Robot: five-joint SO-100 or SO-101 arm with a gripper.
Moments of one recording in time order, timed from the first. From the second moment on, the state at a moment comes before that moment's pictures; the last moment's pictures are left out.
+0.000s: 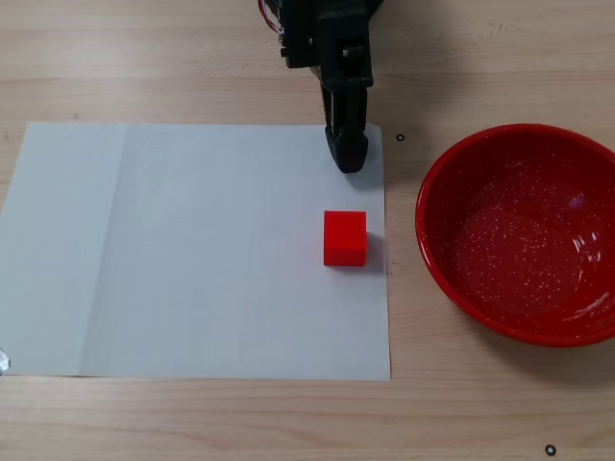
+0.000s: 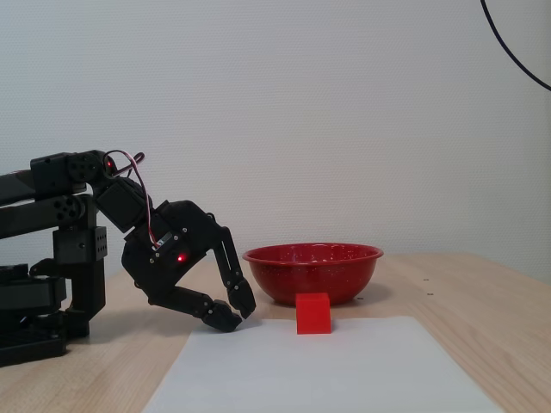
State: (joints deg) arm 8.9 188.3 177.5 50.1 -3.0
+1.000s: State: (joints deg) arm 8.6 188.3 177.5 50.7 -3.1
